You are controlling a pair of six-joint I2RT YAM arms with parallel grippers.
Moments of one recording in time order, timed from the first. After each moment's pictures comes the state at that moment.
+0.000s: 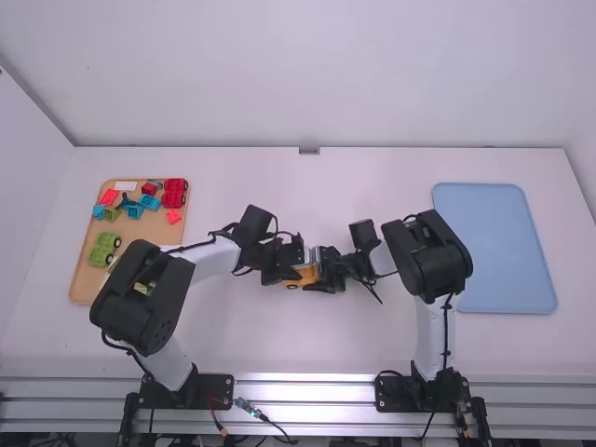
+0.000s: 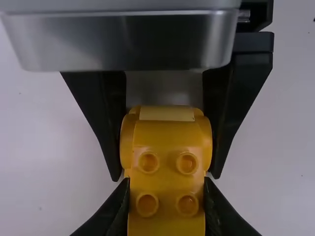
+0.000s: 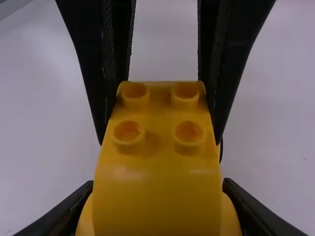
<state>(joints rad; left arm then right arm) -0.38 1.75 0.83 -0.22 0.62 0.95 0.35 2.17 0.78 0.33 -1.12 -1.03</state>
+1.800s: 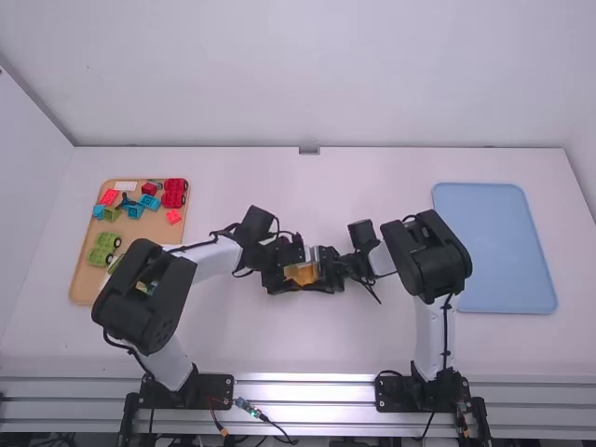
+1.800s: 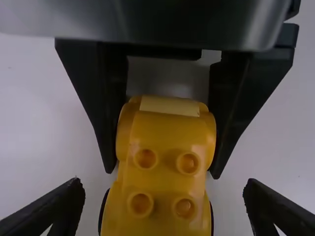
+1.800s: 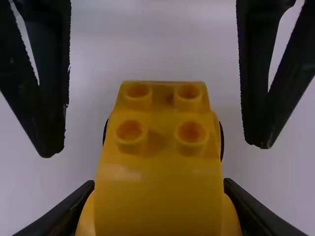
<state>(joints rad) -0.38 1.76 0.83 -0.24 0.58 0.87 0.35 2.17 0.78 0.33 -1.12 -1.00</state>
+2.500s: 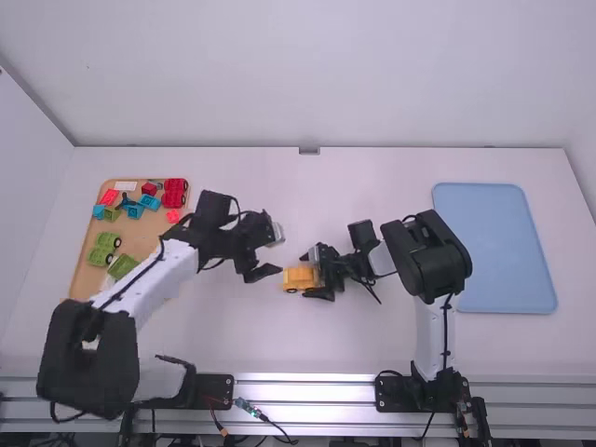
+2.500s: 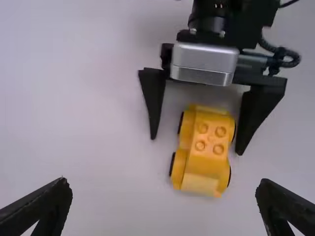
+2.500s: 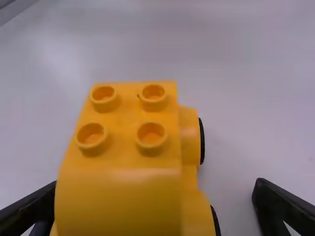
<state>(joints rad) -0.18 1.40 0.83 -0.46 0.66 0.90 0.35 2.17 0.78 0.33 -1.12 -1.00</state>
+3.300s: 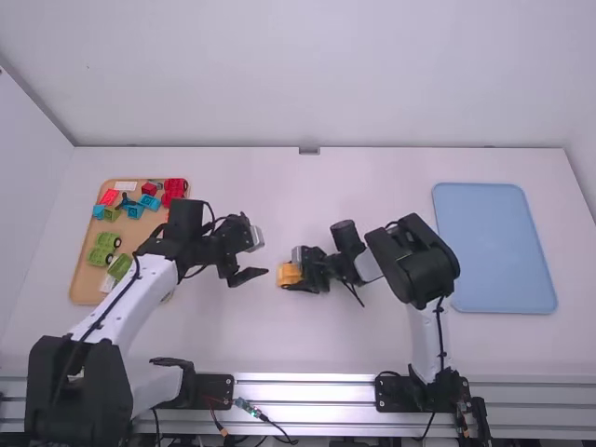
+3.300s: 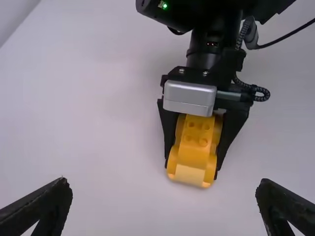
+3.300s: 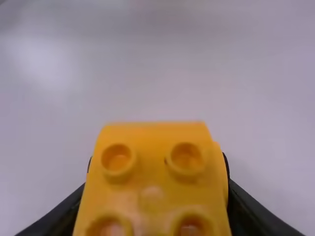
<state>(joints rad) -0.06 1.29 0.75 -0.45 0.77 1.00 0.47 2.17 0.78 0.49 -0.99 -0.80</state>
